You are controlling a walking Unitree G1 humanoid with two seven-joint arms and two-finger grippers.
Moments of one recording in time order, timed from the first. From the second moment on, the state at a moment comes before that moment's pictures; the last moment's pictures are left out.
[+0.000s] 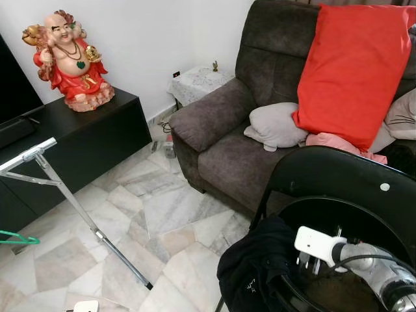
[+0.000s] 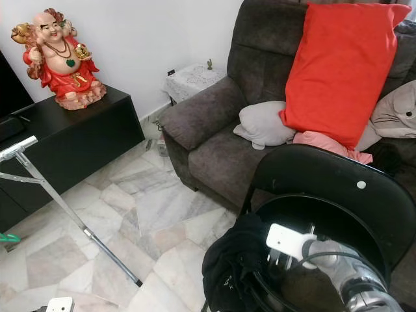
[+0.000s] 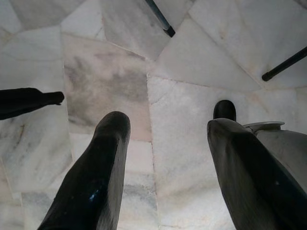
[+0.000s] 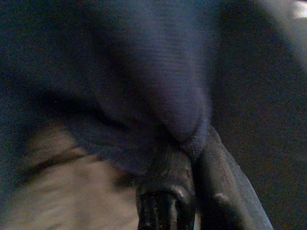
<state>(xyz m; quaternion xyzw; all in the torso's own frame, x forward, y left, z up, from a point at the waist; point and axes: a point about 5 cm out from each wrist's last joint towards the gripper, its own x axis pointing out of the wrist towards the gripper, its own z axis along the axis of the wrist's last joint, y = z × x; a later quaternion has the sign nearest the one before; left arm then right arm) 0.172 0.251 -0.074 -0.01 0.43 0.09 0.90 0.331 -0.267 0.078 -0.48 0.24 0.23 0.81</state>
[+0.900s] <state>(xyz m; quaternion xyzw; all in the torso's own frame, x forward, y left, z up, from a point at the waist) 0.267 0.282 0.010 0.04 0.23 0.06 0.97 0.364 -0.154 0.223 -0.29 -0.19 0.23 0.91</state>
